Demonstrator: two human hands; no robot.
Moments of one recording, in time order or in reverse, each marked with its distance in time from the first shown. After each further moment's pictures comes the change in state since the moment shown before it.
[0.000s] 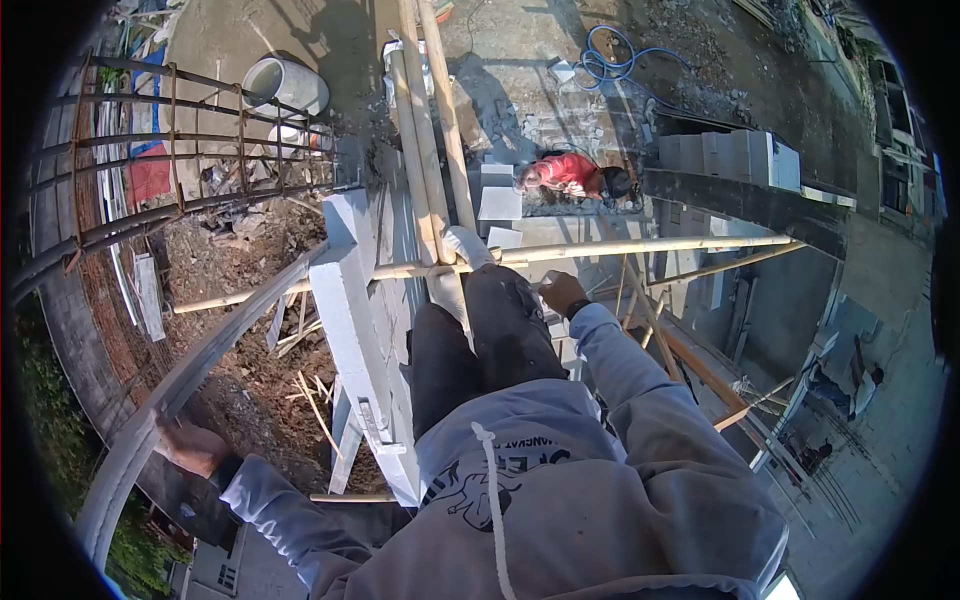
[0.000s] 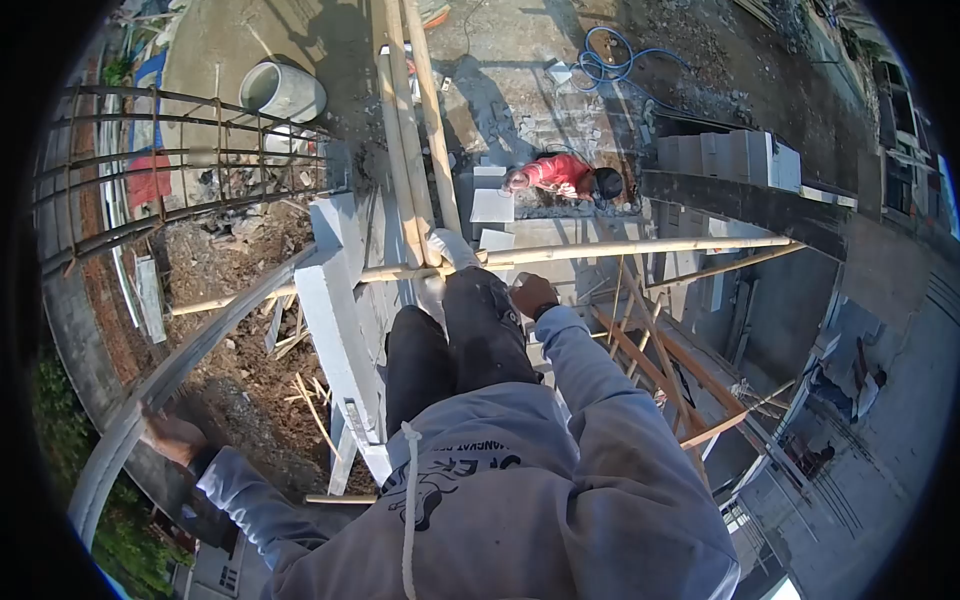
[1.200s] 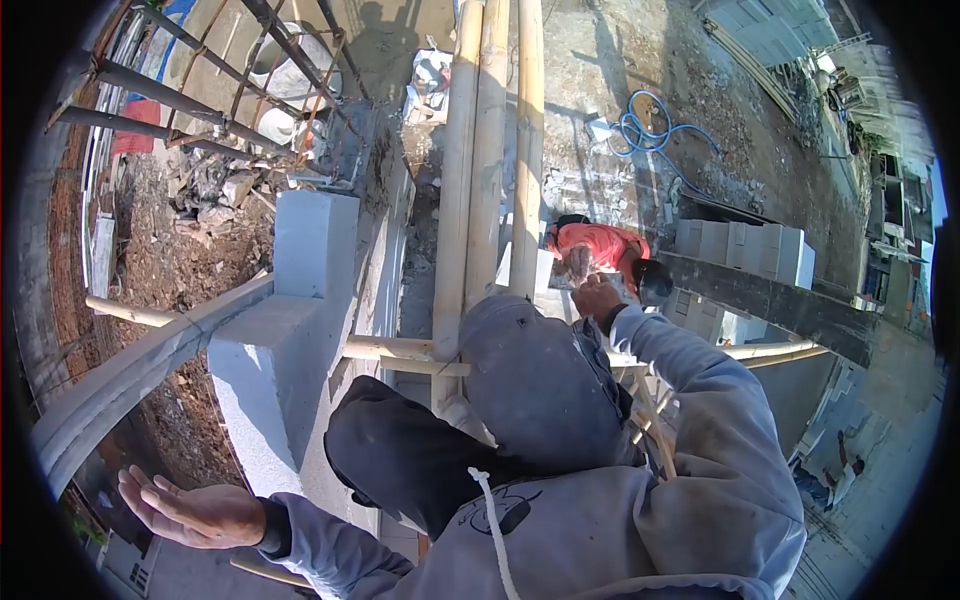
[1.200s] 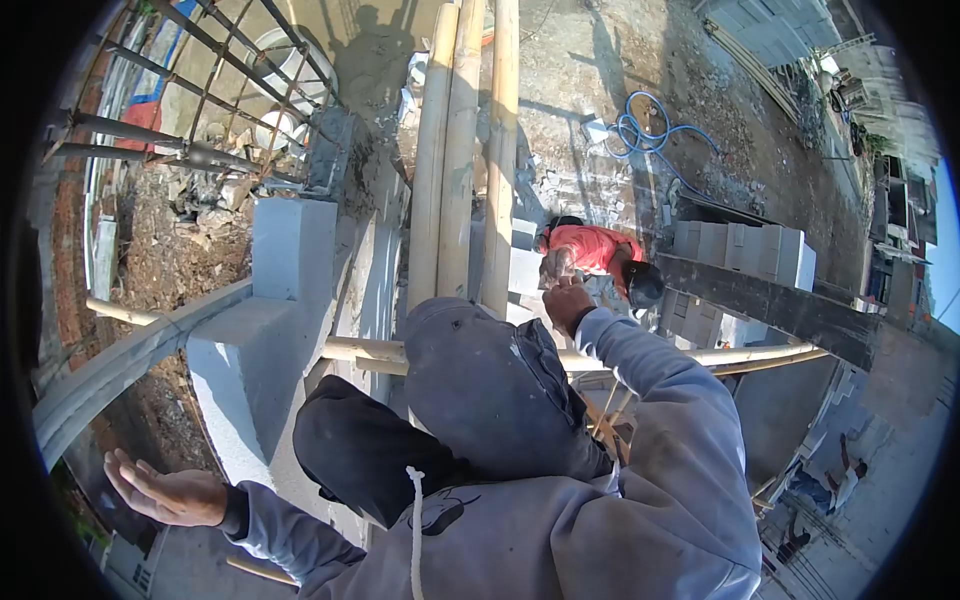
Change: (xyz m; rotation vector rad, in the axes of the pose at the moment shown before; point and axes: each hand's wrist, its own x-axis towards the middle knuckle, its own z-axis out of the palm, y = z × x) left_hand -0.167 -0.298 0.203 0.119 0.472 0.264; right_hand 0.373 0.051 0.164 -1.082 0.029 -0.741
